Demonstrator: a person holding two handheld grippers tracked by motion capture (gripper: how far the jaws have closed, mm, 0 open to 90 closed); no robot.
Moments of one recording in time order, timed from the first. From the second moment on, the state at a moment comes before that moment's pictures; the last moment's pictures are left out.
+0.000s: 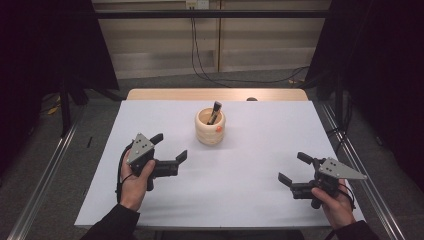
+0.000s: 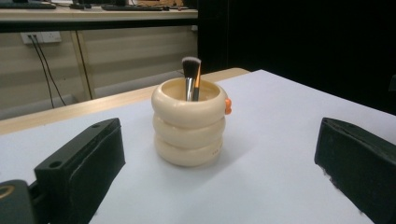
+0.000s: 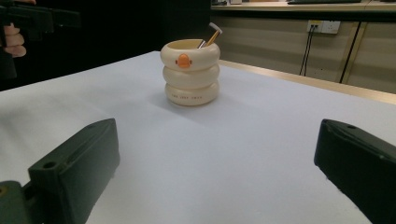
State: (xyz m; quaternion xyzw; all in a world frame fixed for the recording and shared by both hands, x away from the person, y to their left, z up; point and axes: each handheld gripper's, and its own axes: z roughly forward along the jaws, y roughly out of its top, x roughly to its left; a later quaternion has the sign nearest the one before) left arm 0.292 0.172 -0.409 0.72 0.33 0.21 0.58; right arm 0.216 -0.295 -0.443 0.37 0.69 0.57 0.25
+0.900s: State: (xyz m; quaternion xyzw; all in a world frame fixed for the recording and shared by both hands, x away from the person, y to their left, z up) left arm 0.252 0.199 -0.430 0.71 0.34 0.23 0.57; right arm 0.215 -0.296 -0.445 0.37 0.69 0.57 0.26
